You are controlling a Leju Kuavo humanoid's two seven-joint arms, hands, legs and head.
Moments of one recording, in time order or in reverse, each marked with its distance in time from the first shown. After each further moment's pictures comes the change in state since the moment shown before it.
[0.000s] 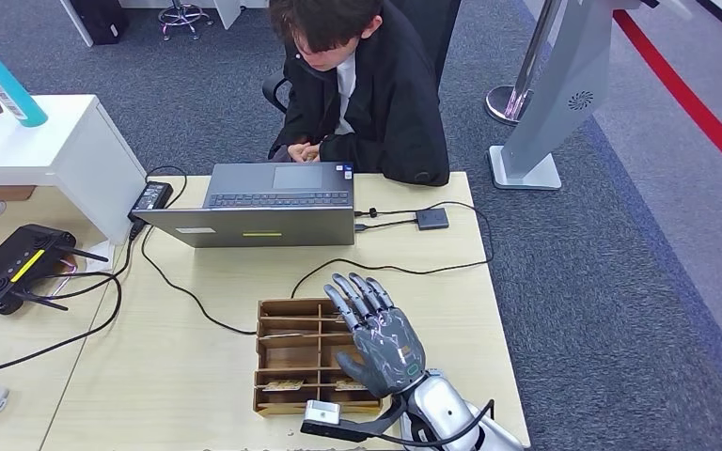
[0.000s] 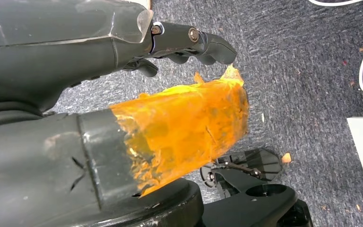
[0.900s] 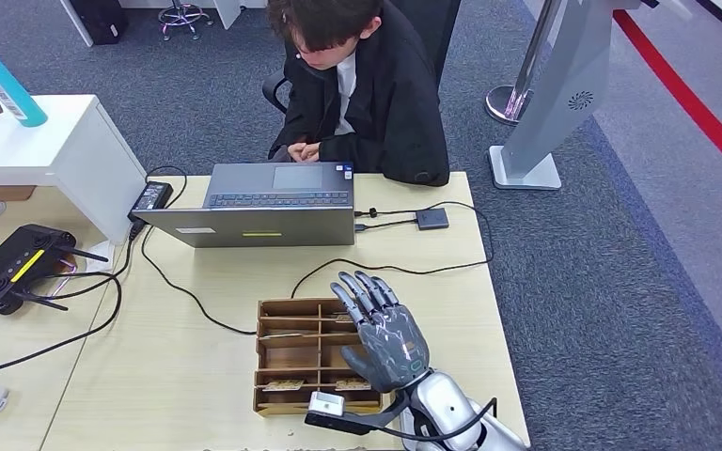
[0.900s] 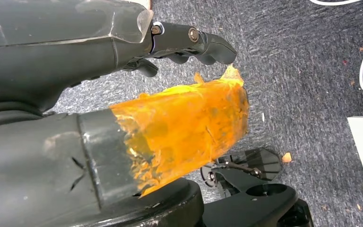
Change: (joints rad) left arm 0.000 0.000 0.000 0.000 -0.001 -0.002 0.002; right arm -0.001 0.005 -0.026 0.019 -0.002 0.005 0.002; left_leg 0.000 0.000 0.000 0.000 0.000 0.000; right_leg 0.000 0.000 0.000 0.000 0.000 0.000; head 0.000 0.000
